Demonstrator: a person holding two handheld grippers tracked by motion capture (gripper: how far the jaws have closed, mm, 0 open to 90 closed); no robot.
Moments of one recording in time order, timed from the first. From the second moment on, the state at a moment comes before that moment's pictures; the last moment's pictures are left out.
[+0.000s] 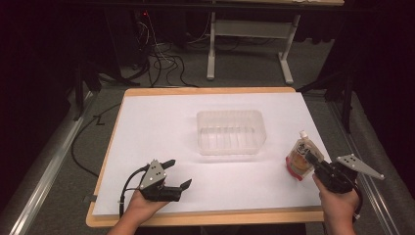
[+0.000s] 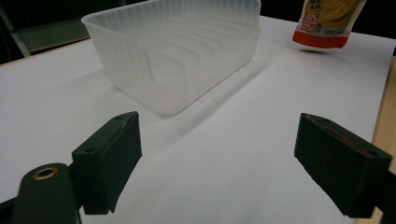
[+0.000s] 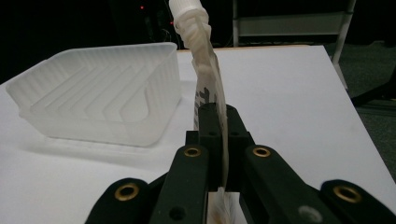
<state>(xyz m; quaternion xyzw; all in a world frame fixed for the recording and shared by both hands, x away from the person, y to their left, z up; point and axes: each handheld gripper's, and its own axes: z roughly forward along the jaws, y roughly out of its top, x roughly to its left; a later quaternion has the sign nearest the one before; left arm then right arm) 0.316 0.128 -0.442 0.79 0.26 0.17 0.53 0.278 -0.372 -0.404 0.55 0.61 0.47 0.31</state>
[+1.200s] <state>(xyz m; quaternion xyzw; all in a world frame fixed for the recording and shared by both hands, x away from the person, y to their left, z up) 0.316 0.129 -0.438 0.78 0.26 0.19 0.54 0.285 -0.315 -0.366 0.53 0.59 0.54 0.29</state>
